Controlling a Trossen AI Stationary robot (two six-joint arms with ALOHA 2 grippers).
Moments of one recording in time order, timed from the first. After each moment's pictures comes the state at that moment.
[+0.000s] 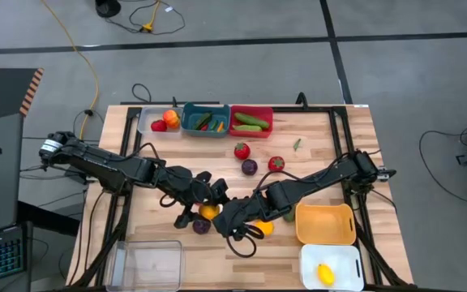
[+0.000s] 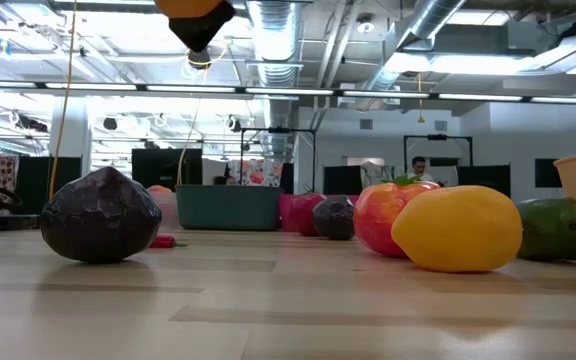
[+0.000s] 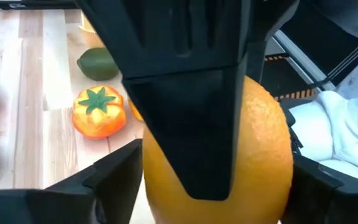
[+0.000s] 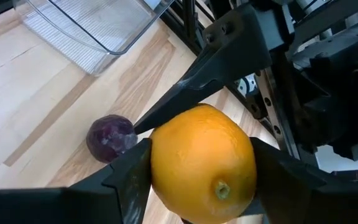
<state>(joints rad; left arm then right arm) -0.22 1.29 0.96 -0.22 0.20 -0.10 0.36 1.97 1.86 -0.54 0.36 -0.55</state>
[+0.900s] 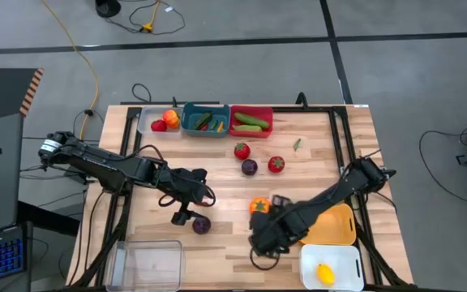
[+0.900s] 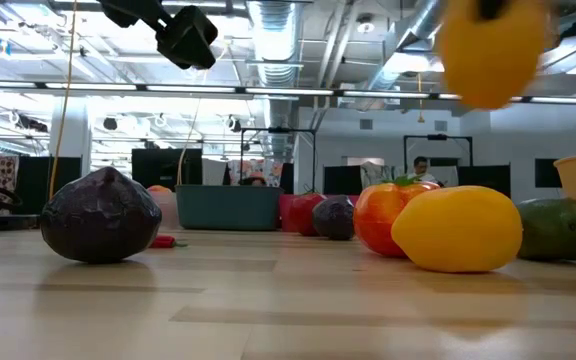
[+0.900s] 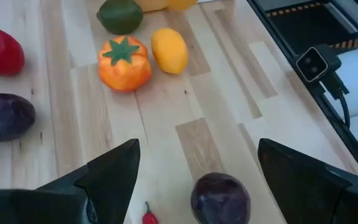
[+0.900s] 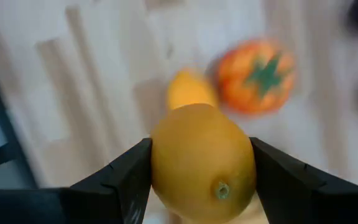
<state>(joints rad) -0.22 1.29 0.95 -0.41 0.12 0.02 0.54 1.96 1.86 -1.36 0.20 0.78</state>
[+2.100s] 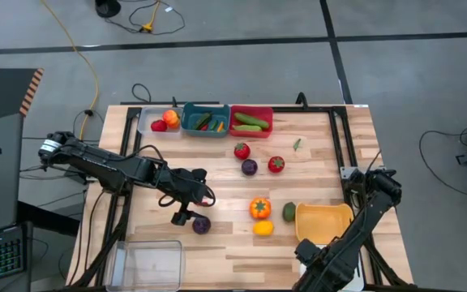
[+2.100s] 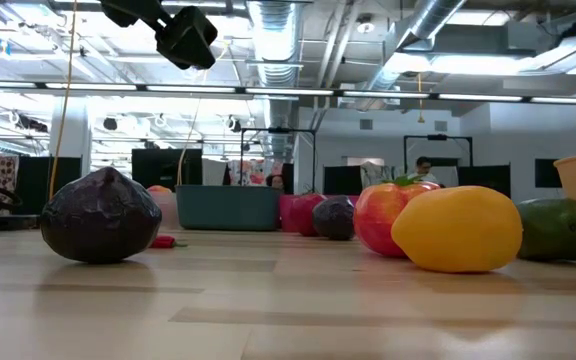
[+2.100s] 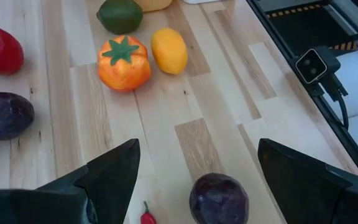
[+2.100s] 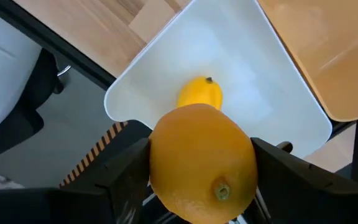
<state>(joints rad) -0.22 1.29 0.95 -0.41 0.12 0.00 0.87 1.96 1.86 -1.53 -0.23 1.64</state>
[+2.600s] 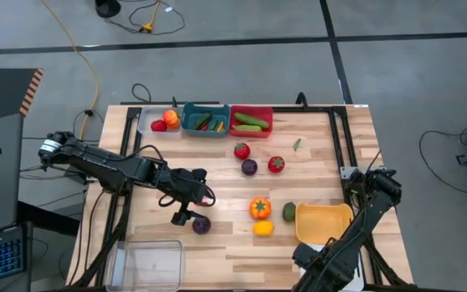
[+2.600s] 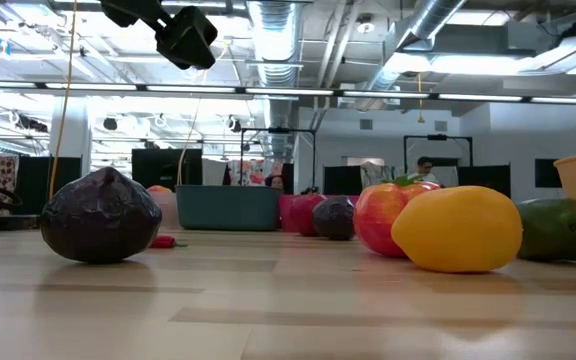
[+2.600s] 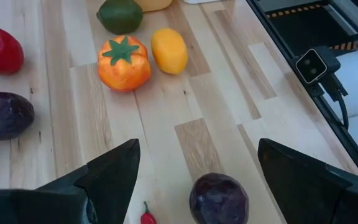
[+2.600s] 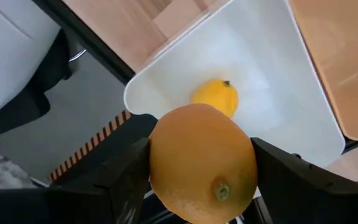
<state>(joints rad) -0.22 1.29 0.95 -0.41 0.12 0.00 0.87 1.96 1.86 -1.47 -0.23 1.55</state>
